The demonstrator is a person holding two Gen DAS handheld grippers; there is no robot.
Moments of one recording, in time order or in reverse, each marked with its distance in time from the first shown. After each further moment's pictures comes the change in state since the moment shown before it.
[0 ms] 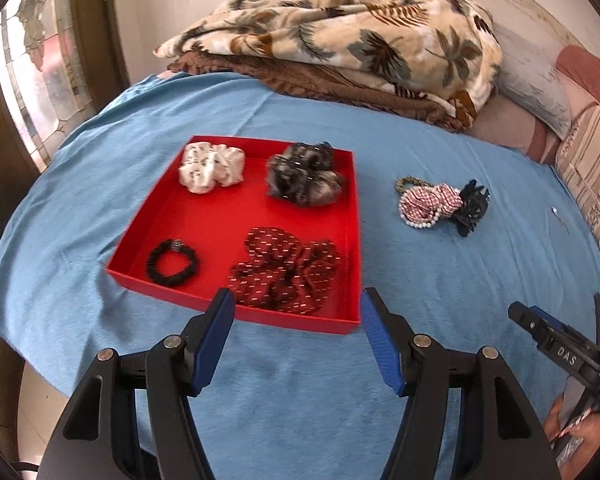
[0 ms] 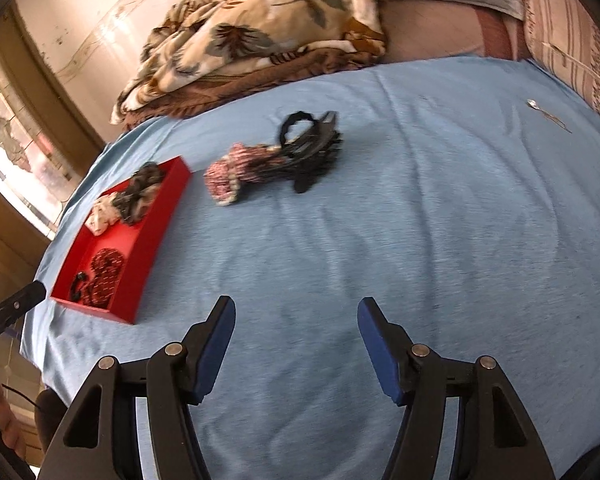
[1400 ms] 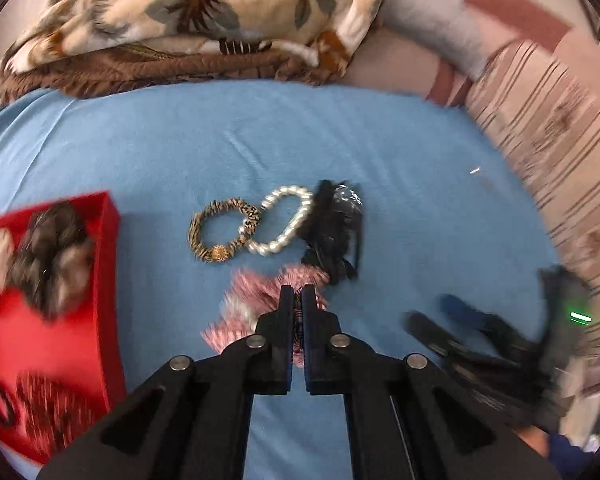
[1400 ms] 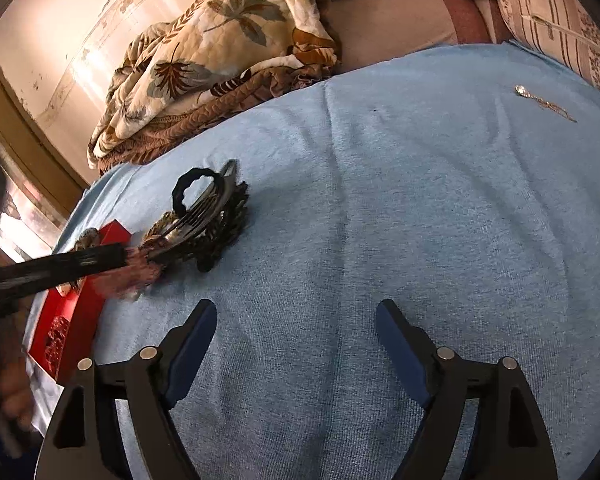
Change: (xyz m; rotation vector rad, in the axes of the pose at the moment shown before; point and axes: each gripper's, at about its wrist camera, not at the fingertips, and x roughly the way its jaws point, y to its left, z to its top) left arm 0.098 -0.151 0.073 0.202 0.141 -0.390; right arm 0.048 -0.075 0.047 0.063 -0.076 0.026
